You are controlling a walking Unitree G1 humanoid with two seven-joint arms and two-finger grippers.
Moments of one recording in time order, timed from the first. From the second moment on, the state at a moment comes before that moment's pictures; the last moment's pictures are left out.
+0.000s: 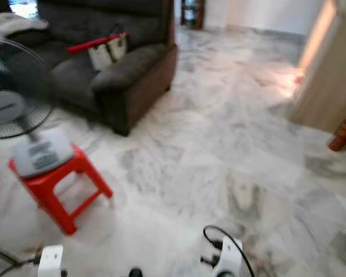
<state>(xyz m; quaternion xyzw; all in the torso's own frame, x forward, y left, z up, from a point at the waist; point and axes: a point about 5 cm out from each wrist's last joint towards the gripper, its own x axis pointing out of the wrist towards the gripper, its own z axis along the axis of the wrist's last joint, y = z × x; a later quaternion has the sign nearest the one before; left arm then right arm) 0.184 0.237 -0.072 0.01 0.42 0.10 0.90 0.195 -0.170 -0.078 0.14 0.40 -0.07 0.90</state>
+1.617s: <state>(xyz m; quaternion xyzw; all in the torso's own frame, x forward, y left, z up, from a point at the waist) 0.188 0.247 -0.068 0.02 0.42 0.11 0.90 0.193 -0.155 -0.080 0.16 0.40 -0.06 0.90</state>
